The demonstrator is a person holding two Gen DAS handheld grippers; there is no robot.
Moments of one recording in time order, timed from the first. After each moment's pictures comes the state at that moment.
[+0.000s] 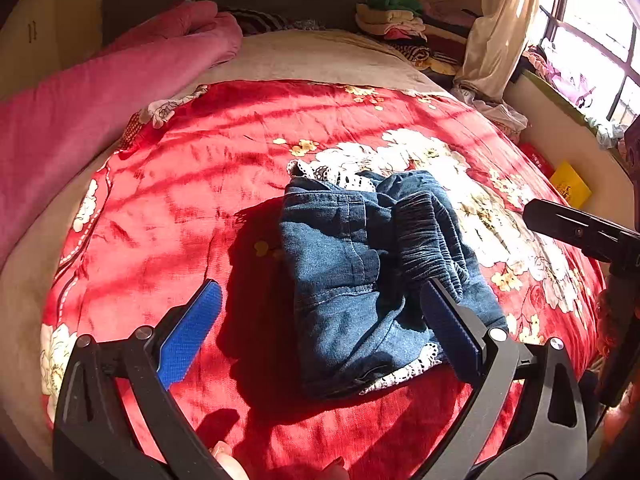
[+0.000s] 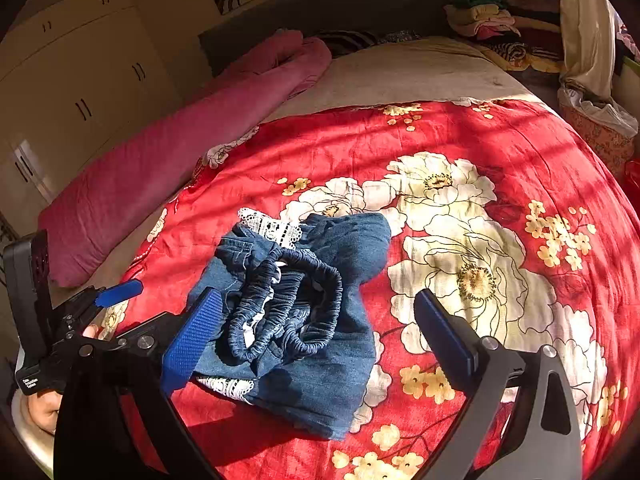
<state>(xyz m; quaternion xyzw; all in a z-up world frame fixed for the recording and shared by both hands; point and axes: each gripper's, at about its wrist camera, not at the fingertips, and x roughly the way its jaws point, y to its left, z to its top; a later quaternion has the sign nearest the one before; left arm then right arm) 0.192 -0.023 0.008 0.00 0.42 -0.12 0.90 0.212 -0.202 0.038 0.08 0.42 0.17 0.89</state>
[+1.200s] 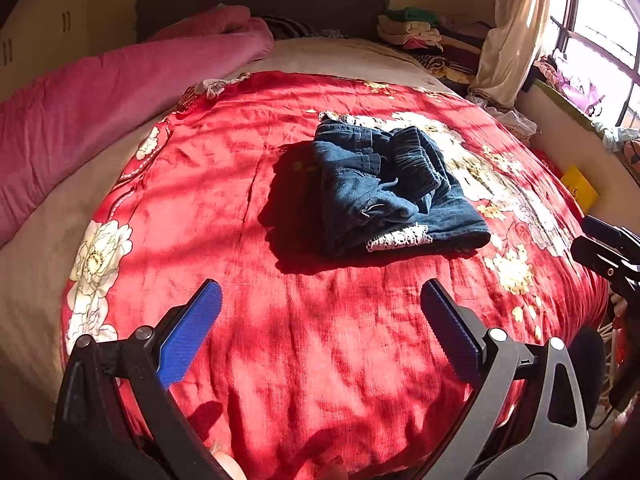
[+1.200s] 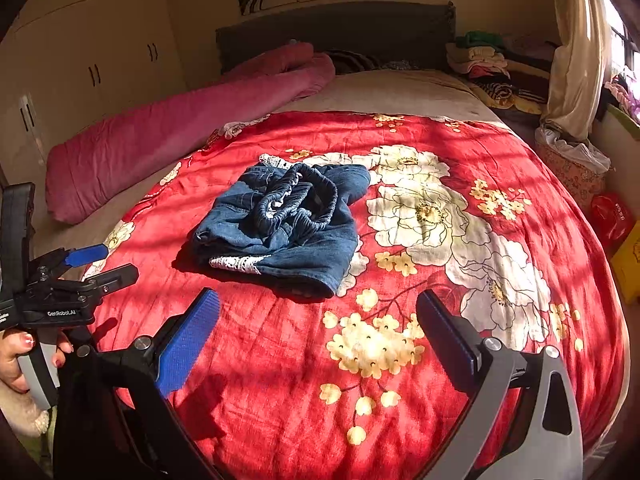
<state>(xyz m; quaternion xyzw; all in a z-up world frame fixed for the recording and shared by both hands) 0.060 0.001 -0.001 -0.01 0.41 -0.07 0.91 0.055 -0.207 0.033 -0.01 0.38 0.14 0.91</state>
